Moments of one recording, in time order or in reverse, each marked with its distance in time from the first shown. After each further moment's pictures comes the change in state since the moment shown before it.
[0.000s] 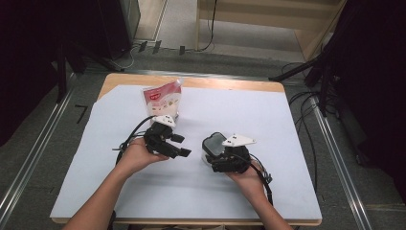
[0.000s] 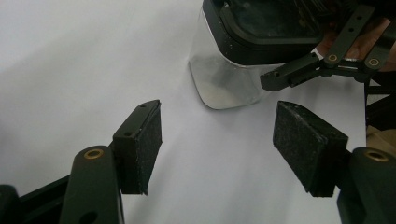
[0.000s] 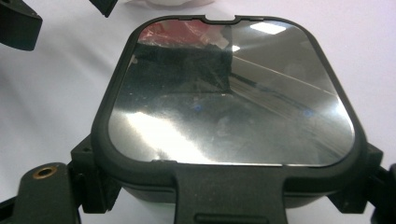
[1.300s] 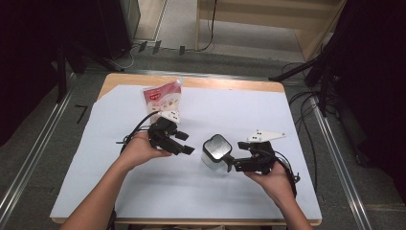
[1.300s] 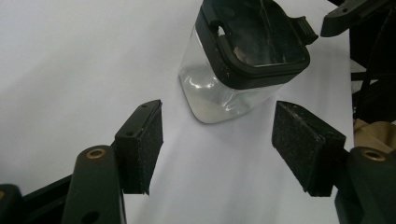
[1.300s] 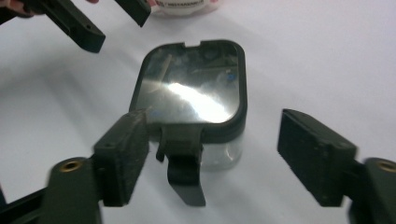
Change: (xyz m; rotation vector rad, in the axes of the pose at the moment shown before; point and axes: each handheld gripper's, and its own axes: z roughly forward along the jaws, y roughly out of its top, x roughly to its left) left arm 0.001 0.024 0.003 0.037 -0.059 0.048; right arm -0.030 0.010 -0.067 0.034 0.116 0.060
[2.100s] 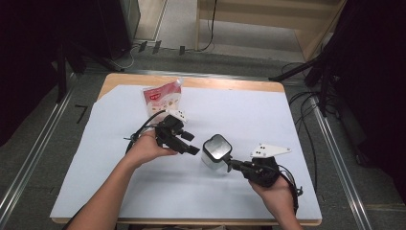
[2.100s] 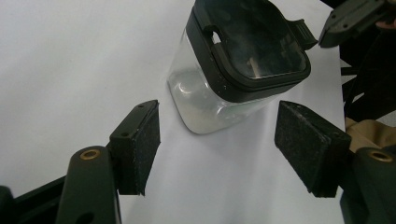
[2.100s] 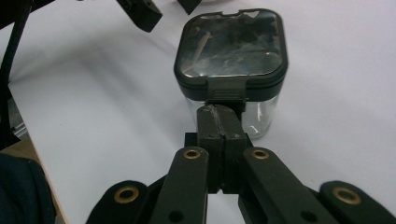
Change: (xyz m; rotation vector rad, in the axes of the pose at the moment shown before) left arm 0.006 0.006 0.016 0.031 -0.059 -0.010; right arm 0.021 -0.026 -0.014 -0.010 0.042 -0.026
